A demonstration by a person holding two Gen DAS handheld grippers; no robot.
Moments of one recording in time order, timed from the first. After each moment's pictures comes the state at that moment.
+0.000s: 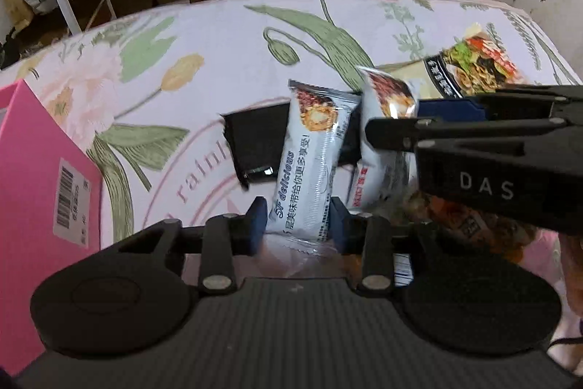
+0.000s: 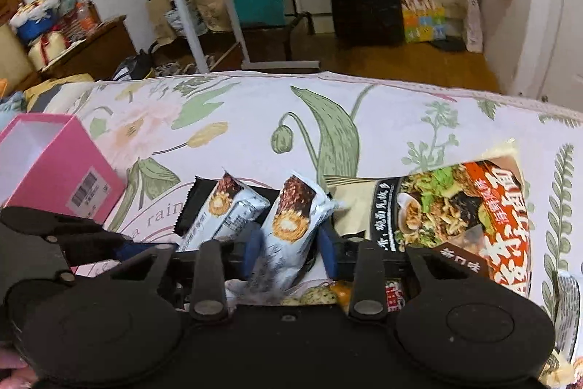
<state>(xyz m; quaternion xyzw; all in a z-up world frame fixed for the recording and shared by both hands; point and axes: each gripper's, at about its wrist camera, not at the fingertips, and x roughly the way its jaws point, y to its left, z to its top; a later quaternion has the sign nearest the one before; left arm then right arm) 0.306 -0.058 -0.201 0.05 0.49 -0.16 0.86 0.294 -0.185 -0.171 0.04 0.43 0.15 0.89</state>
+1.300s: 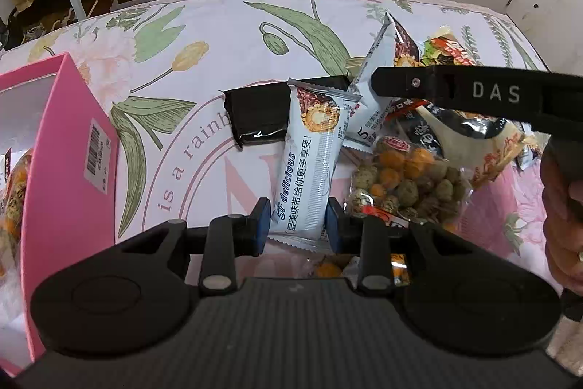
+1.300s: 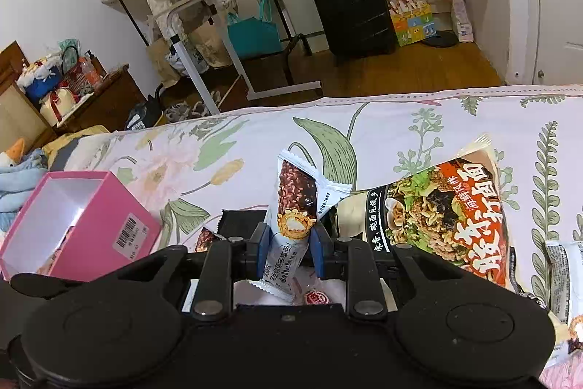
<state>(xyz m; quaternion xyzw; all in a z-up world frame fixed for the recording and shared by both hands) 0.266 -0.047 -0.165 0.02 0.51 -0.16 0.85 0.271 -0.209 -0.137 0.13 0.41 0.14 0.89</state>
